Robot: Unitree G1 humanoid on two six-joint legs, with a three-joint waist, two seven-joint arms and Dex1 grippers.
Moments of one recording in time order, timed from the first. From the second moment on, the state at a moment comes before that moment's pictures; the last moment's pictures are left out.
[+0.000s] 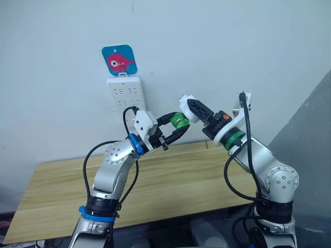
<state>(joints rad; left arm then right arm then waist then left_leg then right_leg) -0.34 0.29 -0.08 -0.15 -0.36 0.14 -0.78 -0.39 -0.12 -0.09 -0.50 1.50 0.78 -0.49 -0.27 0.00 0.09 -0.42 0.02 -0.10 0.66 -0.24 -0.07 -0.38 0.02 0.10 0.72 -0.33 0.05</state>
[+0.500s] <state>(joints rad) -0.34 0.38 -0.08 -0.12 -0.36 0.09 -0.93 -0.19 -0.67 -0.21 -0.45 1.95 0.92 -0.22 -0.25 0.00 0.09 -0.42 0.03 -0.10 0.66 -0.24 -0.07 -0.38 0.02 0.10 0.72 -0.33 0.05</state>
